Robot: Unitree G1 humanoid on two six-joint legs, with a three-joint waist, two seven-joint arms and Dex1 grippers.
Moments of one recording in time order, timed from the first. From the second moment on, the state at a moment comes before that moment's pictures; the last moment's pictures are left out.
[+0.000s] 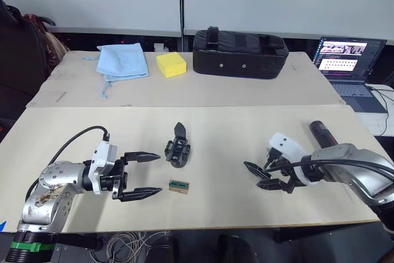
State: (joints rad) left arm -0.08 0.74 0.14 -0.15 -0.59 0.17 -1.39; right arm -0.46 -1.03 0.32 -0.38 0.49 1.21 0.76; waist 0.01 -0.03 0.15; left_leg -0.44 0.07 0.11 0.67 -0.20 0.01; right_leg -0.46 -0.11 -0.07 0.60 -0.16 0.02
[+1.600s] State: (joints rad) left arm -0.55 0.19 0.20 -0.31 -1.07 0.70 -0.28; right arm -0.62 -0.46 0.27 -0.49 0.02 0.53 0.46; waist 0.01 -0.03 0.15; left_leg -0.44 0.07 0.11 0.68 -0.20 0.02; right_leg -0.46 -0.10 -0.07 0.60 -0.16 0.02
